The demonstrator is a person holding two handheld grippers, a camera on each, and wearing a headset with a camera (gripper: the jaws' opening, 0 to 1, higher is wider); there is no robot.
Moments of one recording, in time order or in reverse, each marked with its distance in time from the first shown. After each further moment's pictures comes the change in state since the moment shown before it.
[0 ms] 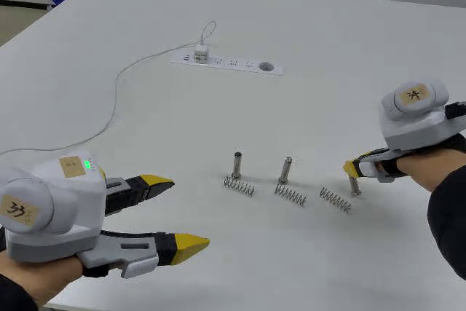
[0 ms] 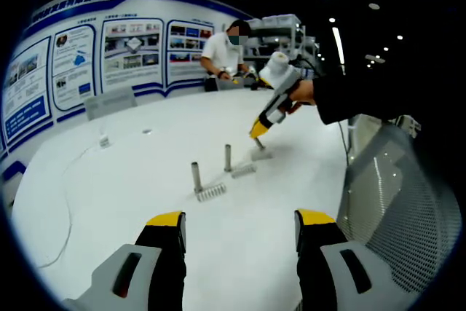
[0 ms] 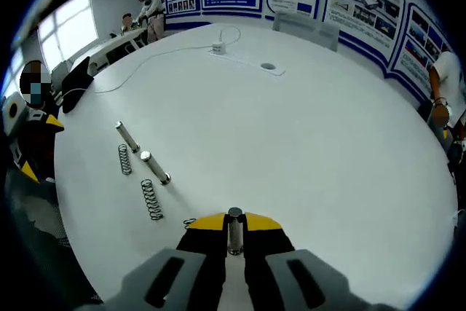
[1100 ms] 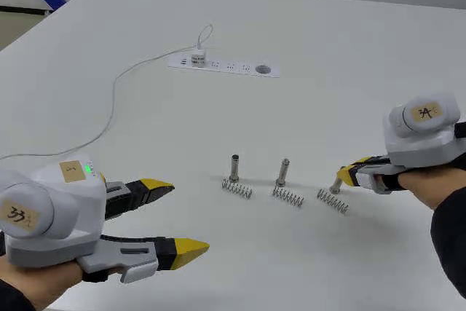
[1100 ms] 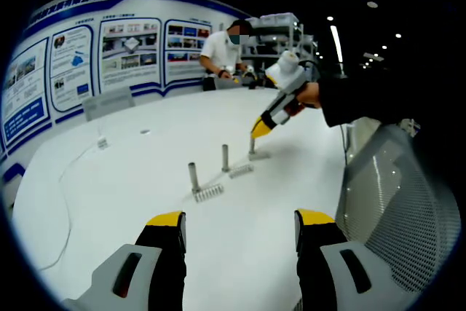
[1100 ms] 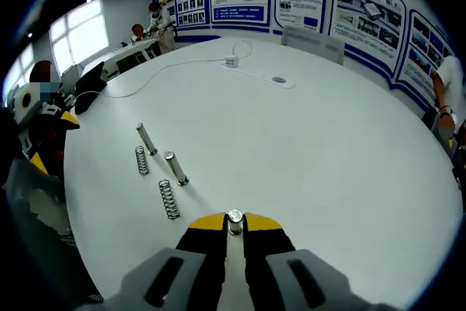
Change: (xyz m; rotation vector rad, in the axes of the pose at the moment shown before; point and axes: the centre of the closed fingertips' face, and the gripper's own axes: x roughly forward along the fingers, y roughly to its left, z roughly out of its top) left arm 0.000 -0.003 0.000 0.009 0.008 -0.008; right arm -0.007 0.019 0.003 -0.032 -0.088 0.041
